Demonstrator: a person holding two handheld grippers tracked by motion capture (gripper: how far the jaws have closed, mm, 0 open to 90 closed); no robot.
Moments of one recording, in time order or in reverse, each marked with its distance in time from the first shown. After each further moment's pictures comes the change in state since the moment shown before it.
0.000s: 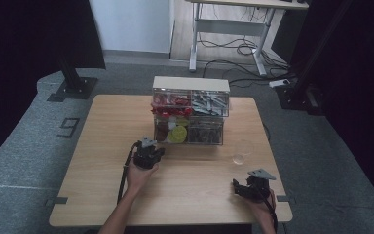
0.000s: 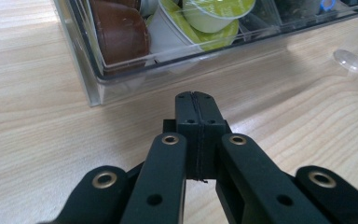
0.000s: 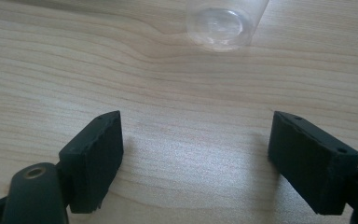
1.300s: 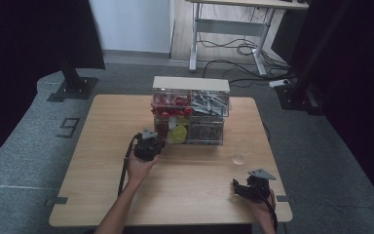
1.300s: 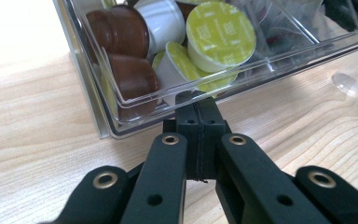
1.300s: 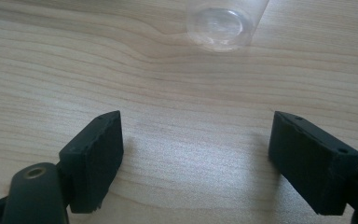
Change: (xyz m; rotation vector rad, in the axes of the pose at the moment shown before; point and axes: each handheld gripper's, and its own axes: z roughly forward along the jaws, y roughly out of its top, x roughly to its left) left arm -0.001 0.025 -0.010 -0.035 0.003 0.008; right arm 0.000 0.000 0.000 0.000 0.001 0.000
